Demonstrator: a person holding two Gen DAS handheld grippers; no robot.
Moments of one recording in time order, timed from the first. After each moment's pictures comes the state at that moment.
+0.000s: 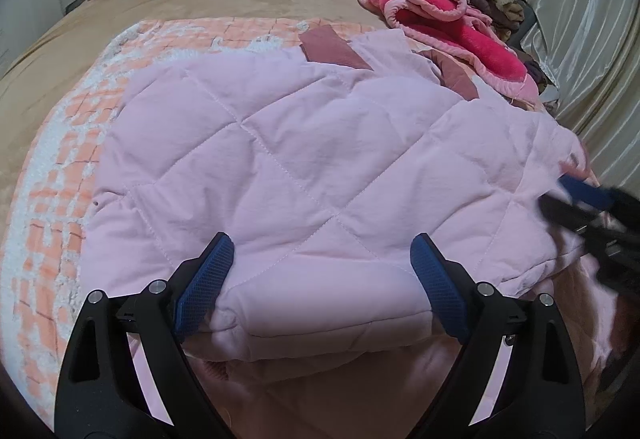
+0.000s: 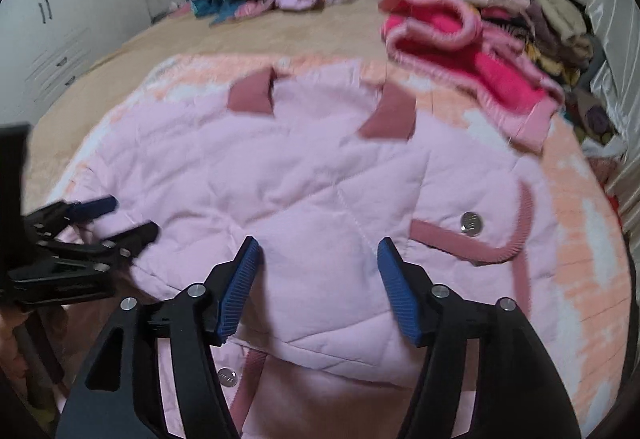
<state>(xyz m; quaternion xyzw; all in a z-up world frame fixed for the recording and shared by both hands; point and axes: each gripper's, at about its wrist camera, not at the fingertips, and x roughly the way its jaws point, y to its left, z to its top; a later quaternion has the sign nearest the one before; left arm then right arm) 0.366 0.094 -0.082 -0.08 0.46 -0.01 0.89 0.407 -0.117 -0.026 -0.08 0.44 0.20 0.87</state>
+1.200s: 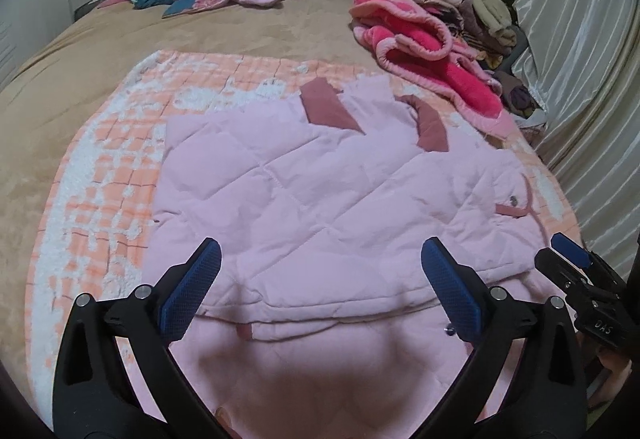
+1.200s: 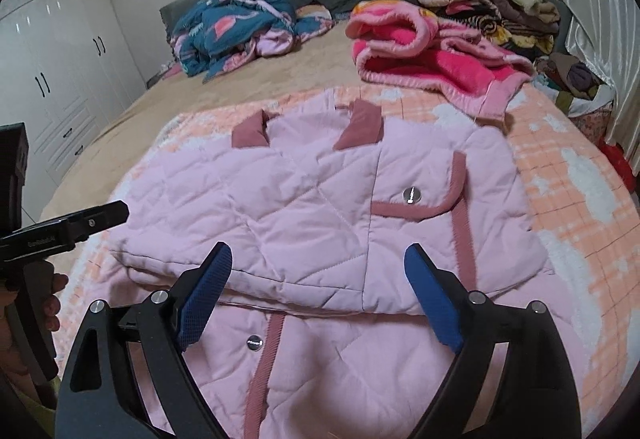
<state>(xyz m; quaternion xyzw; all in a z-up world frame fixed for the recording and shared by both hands) 0.335 0.100 -0.008 -0.10 0.43 -0.02 0.90 0.348 -0.174 0.014 0.03 0.38 0.19 0.90</state>
